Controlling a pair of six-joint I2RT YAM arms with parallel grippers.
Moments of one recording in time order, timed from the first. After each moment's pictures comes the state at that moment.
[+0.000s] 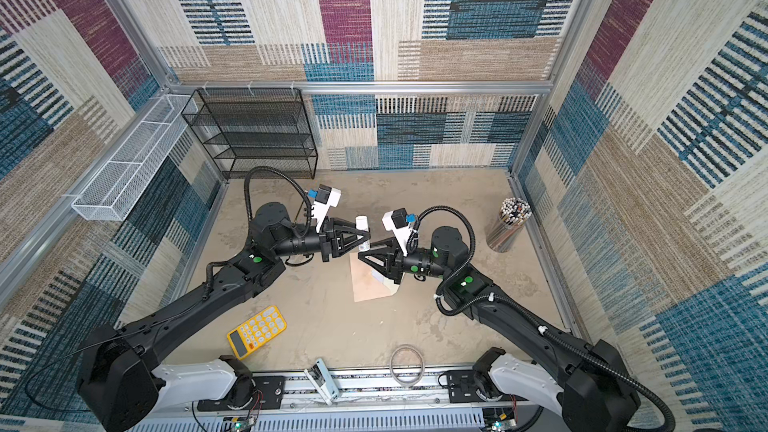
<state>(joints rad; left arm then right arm) -0.60 1.26 0.93 0.33 0.87 -0.53 0.63 1.08 0.70 0.35 -0.76 0.40</state>
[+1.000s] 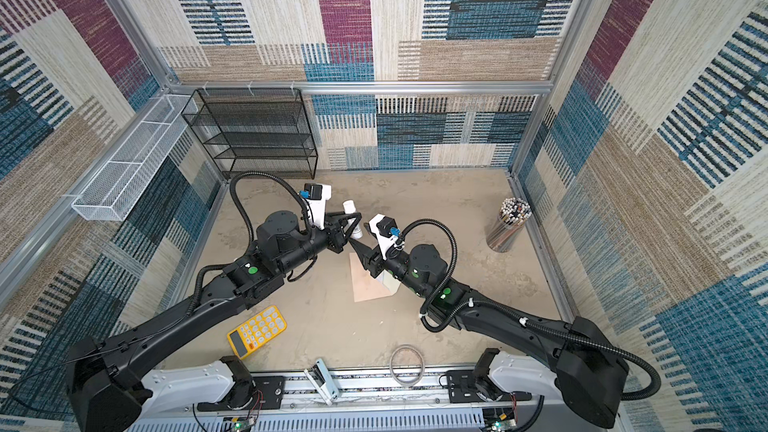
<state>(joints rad) -0.76 1.19 0.99 0.06 0.03 -0.44 0.87 1.16 0.66 0.56 0.04 0.04</state>
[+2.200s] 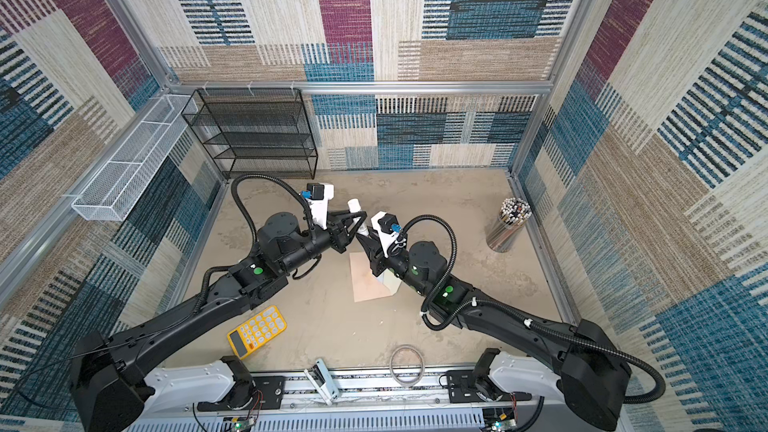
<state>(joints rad) -0.75 1.21 0.95 0.20 0.16 -0.46 0.86 1.12 0.68 0.44 0.02 0.09</state>
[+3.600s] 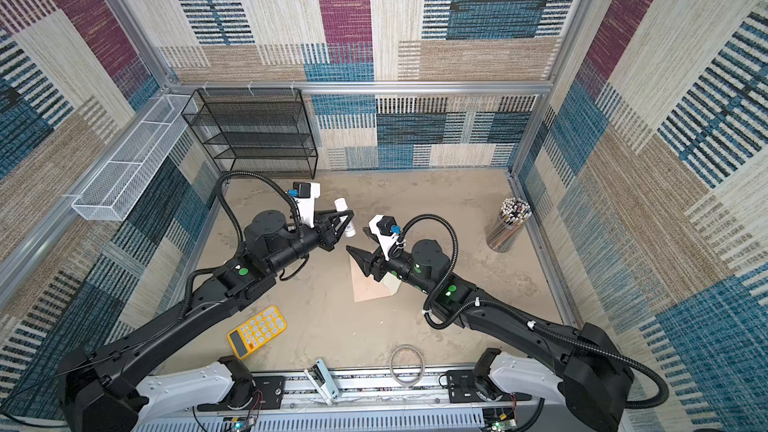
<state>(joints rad) -0.71 1.15 0.96 0.07 0.07 -0.47 0.84 1.14 0.69 0.44 -0.08 0.08</state>
